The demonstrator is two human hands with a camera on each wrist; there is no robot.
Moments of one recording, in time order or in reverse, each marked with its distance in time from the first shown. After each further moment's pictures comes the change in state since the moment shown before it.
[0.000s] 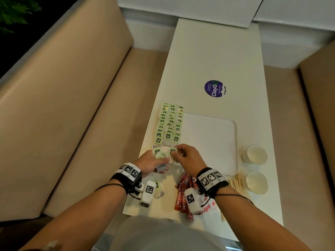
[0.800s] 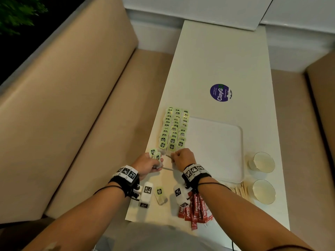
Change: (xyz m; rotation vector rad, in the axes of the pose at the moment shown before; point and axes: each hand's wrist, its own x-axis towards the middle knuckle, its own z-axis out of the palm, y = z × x) left_hand 0.023 -0.011 -0.033 -0.147 0.174 -0.074; right_hand 0.055 0.003 0.039 -0.200 -0.008 0.237
